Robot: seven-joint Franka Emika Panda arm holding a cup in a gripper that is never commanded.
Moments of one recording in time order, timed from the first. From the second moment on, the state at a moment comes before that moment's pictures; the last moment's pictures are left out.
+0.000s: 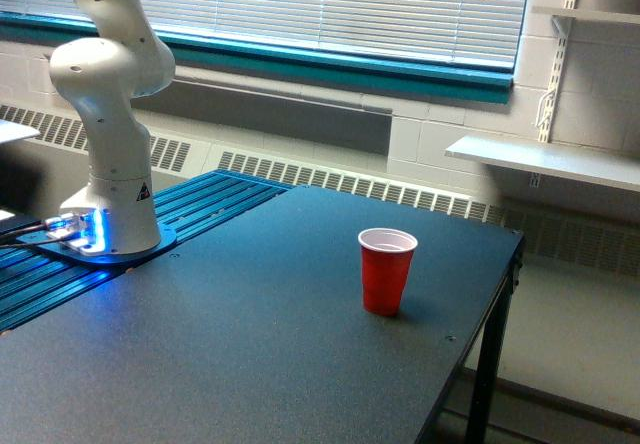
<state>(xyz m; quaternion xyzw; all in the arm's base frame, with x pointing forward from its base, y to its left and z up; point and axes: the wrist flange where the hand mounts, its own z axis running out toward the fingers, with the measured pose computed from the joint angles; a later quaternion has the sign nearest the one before) 0.540 0.174 0.636 -0.91 0.12 -0.38 0.08</state>
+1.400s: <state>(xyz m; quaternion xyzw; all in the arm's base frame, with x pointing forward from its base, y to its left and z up) 0.534 0.055 0.593 -0.91 0.11 -0.39 0.02</state>
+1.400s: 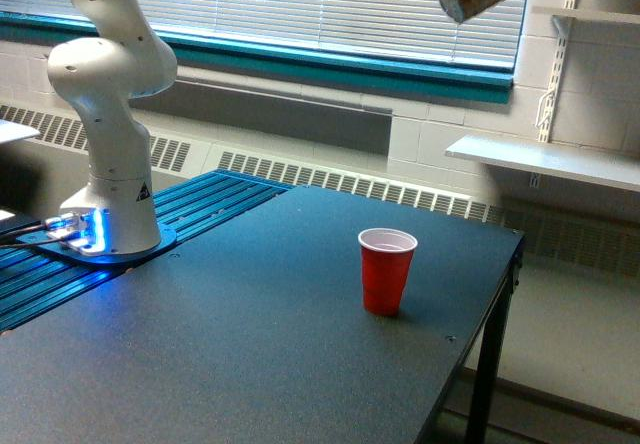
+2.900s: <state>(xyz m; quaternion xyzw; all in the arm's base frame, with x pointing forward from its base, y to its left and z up) 0.424 -0.035 0.461 -0.95 0.06 -0.29 -0.06</state>
